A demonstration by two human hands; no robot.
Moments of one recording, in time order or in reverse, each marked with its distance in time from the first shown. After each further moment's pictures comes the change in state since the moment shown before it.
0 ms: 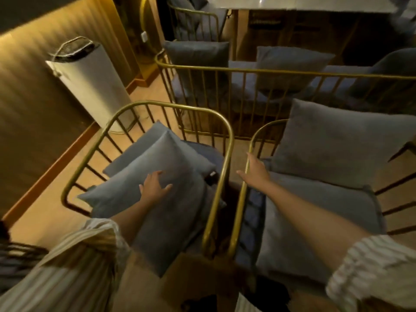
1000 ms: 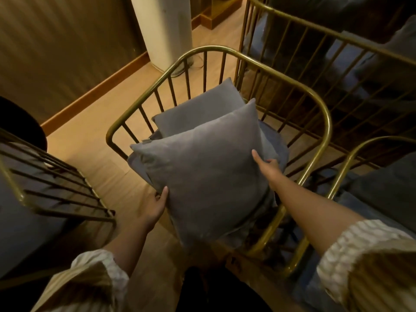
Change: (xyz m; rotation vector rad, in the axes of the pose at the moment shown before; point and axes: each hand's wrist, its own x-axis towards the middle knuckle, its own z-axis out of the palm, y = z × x) left_hand -0.014 -0.232 0.022 -0.814 -0.029 -0.611; right_hand 0.109 -0.123 0.208 0.465 -0.163 0.406
